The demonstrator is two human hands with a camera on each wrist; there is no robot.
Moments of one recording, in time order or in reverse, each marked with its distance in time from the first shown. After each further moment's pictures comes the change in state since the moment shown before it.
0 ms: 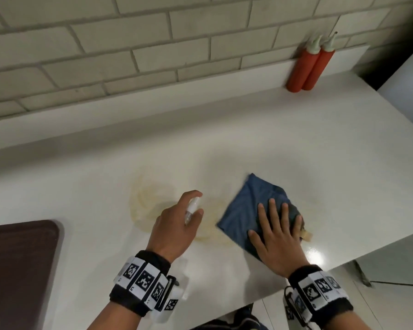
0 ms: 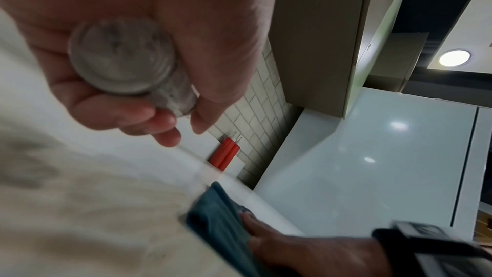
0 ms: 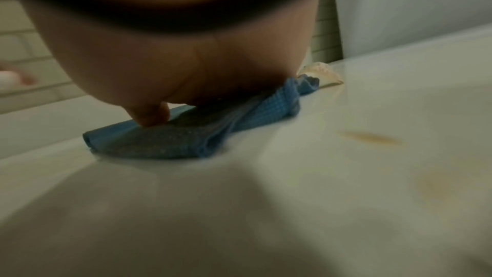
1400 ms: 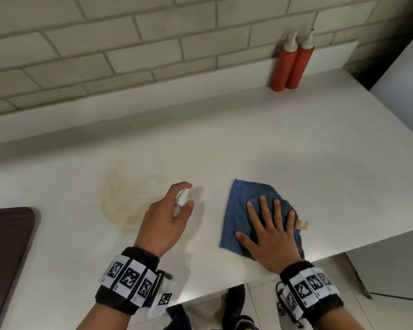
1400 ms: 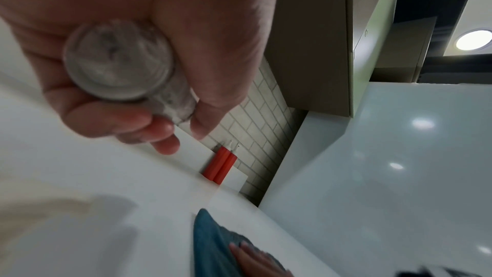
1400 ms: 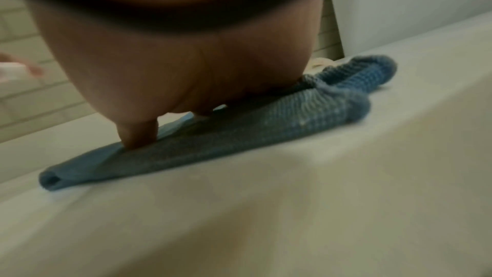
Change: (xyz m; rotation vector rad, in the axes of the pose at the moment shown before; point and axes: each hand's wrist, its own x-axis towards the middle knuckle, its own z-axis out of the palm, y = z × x) left_hand -0.008 0.082 0.053 -0.034 0.089 -0.087; right_hand -0.003 0.091 -0.010 -0.006 -0.037 -0.095
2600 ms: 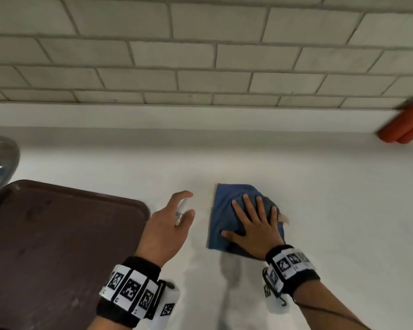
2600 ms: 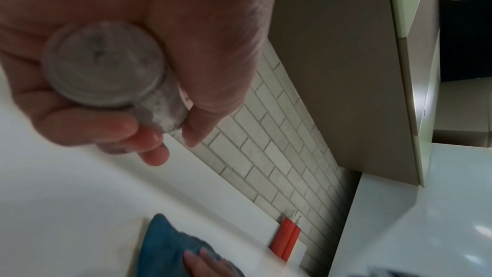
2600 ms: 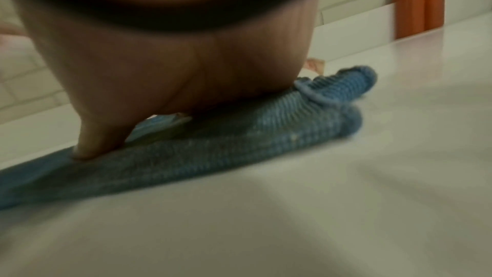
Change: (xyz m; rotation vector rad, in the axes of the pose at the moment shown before) left_hand -0.004 -0.191 -0.205 -0.060 0.160 -0.147; right_hand 0.130 -0.291 -0.009 -0.076 -0.064 -0.298
